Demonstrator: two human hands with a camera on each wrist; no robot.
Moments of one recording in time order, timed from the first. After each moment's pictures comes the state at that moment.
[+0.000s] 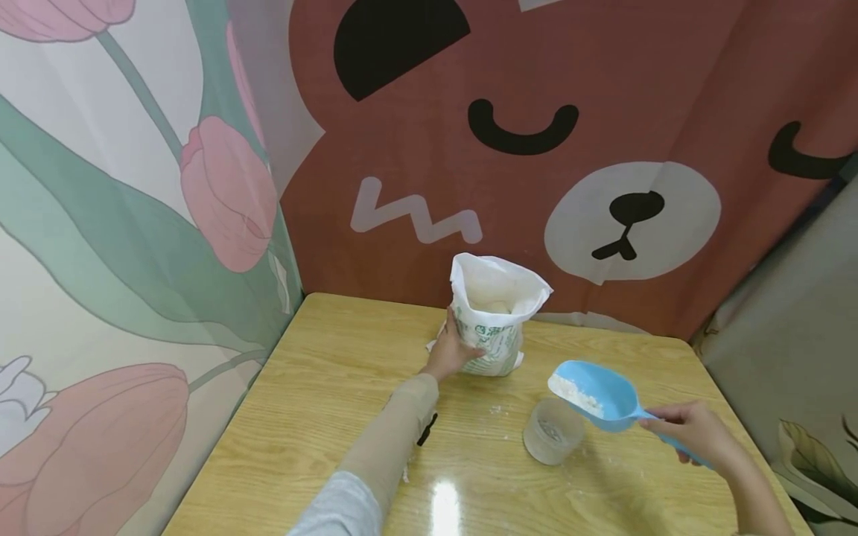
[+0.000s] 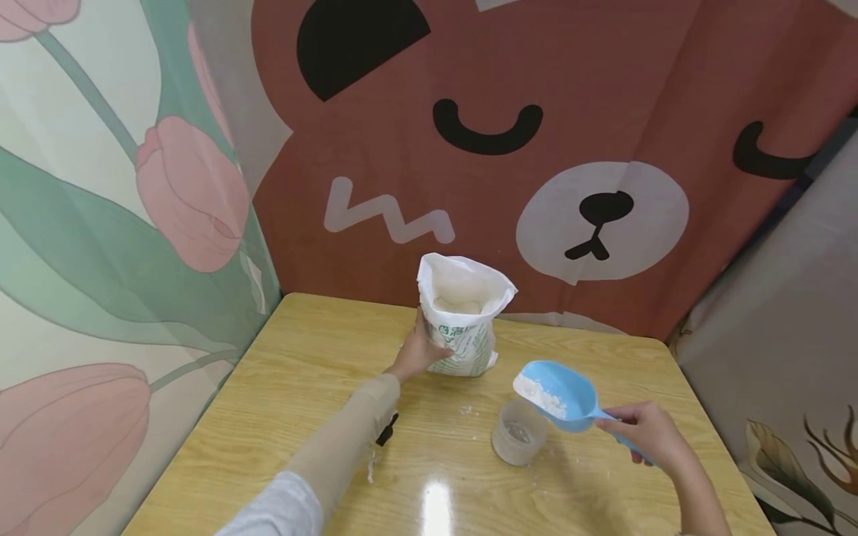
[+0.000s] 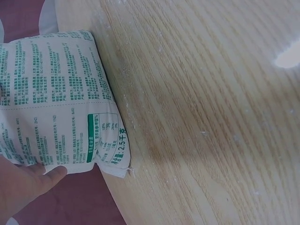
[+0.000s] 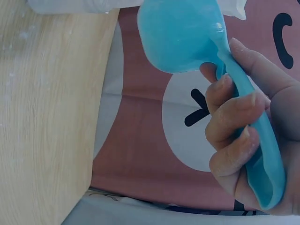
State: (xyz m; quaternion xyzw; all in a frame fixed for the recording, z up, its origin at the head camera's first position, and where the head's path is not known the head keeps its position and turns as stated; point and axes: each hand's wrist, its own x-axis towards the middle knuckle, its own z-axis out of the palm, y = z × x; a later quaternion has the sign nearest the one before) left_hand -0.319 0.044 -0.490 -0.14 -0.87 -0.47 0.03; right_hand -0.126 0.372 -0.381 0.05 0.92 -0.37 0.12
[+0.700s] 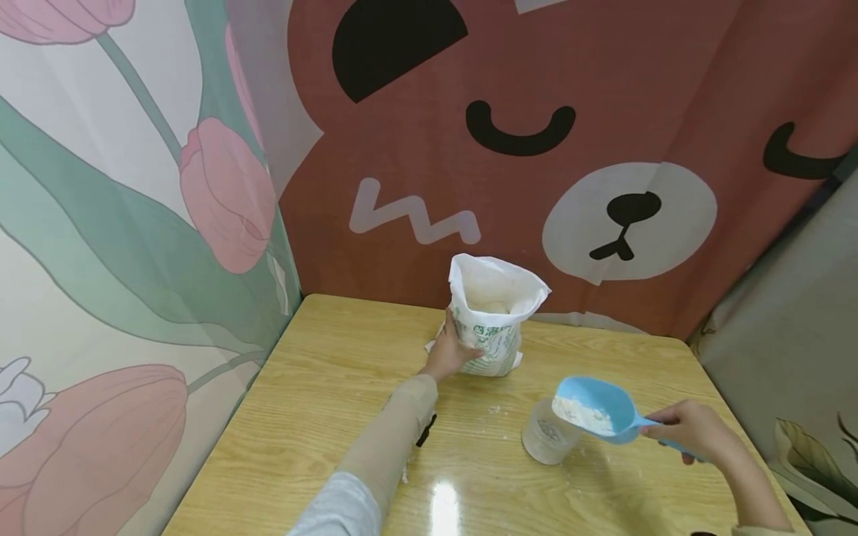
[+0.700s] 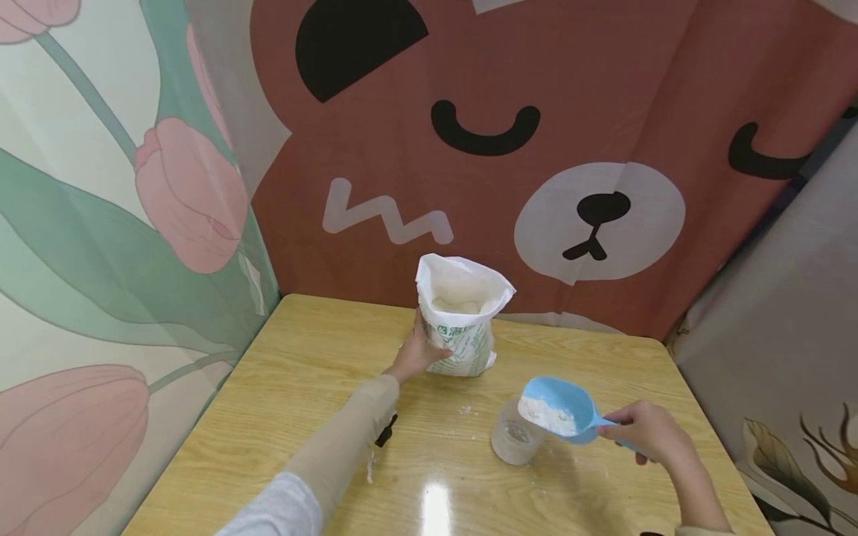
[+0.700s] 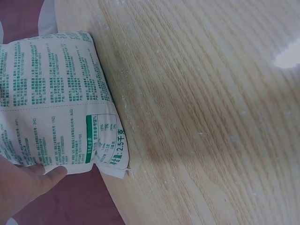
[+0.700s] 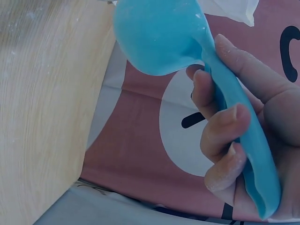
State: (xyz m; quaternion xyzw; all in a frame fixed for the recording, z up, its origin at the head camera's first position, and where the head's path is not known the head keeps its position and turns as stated) left_hand -0.318 0.043 -0.491 -0.13 -0.88 -0.46 0.03; right_hand -0.130 0.376 -0.373 0.03 0.95 -0.27 0.15
